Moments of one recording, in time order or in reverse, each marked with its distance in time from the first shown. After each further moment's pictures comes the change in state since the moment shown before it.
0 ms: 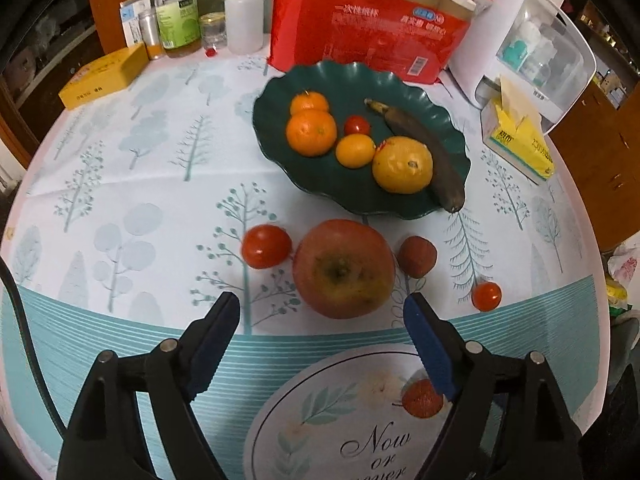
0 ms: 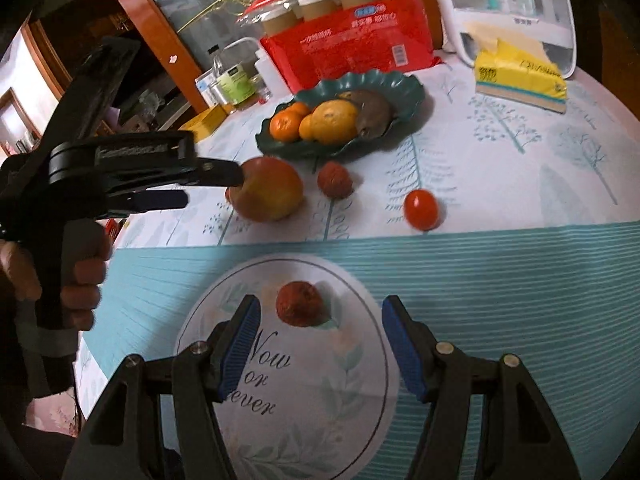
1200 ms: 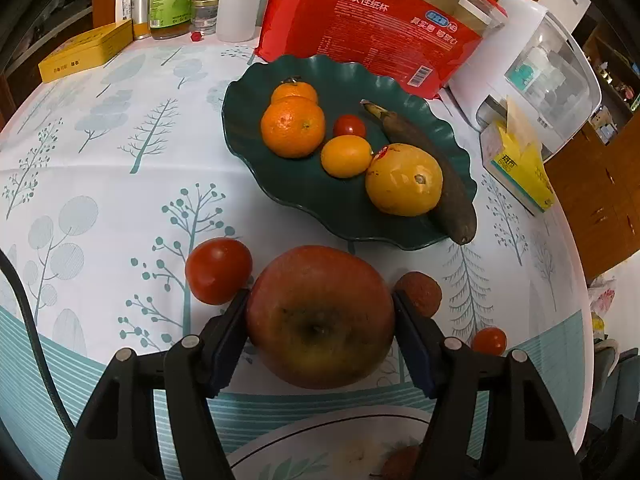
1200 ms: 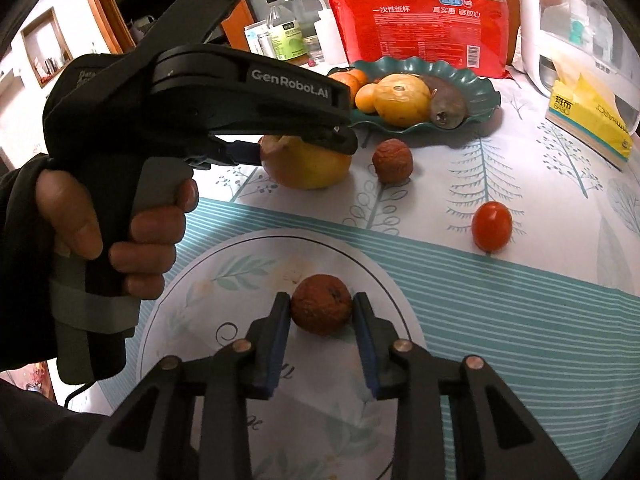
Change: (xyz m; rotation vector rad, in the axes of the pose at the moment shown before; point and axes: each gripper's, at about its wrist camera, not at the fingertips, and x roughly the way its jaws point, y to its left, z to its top) left arm 0.051 0.003 0.009 -0.083 -0.068 -0.112; right arm 0.036 0.028 -0.001 -0.246 0.075 0.010
